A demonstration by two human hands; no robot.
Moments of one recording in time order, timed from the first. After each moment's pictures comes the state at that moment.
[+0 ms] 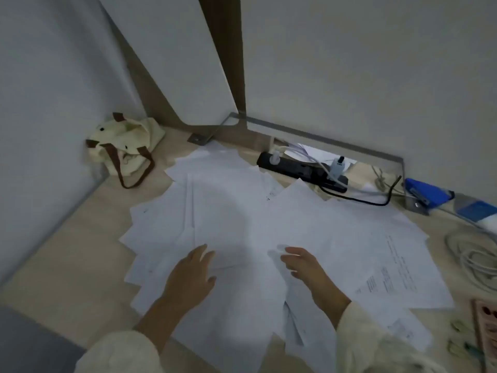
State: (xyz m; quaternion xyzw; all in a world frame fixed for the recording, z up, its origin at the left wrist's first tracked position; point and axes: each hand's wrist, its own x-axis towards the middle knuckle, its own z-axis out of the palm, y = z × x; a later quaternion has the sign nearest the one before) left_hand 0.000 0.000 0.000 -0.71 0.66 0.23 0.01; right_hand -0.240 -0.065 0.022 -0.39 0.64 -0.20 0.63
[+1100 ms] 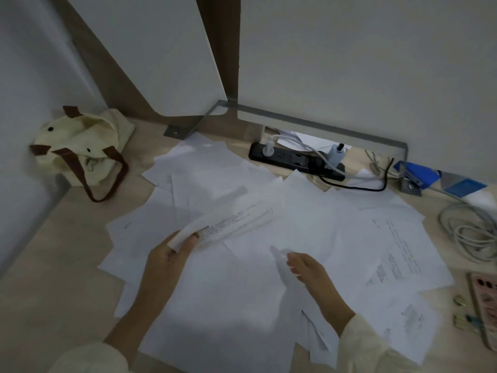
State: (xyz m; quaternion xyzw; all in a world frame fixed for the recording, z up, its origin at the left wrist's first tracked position) left_hand 0.052 -0.051 0.032 -0.68 0.44 0.40 -0.44; right_hand -0.211 -0.062 -0.003 -0.39 0.70 -0.22 0.56
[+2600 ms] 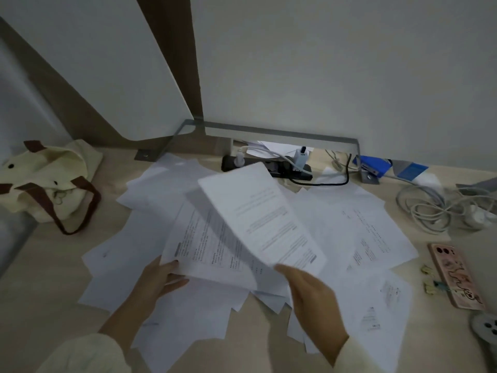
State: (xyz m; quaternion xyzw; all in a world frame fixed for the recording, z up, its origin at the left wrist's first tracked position) left_hand 0.074 -0.072 -0.009 -0.63 0.24 0.65 -0.34; right_hand -0.199 -0.001 0.038 -0.74 0.63 -0.23 0.08
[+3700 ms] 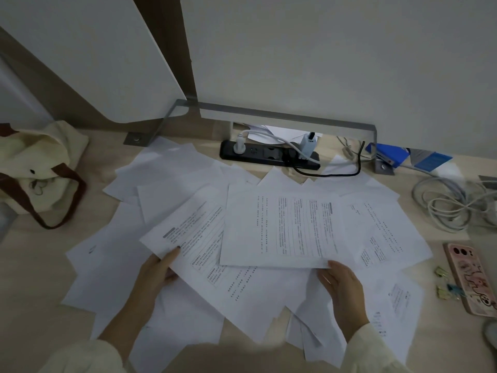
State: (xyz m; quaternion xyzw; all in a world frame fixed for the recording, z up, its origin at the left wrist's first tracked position) left_hand 0.051 -0.081 -0.018 -0.64 0.24 0.62 -0.38; right_hand -0.268 -0.035 -0.026 -0.08 0.70 -0.53 0.47
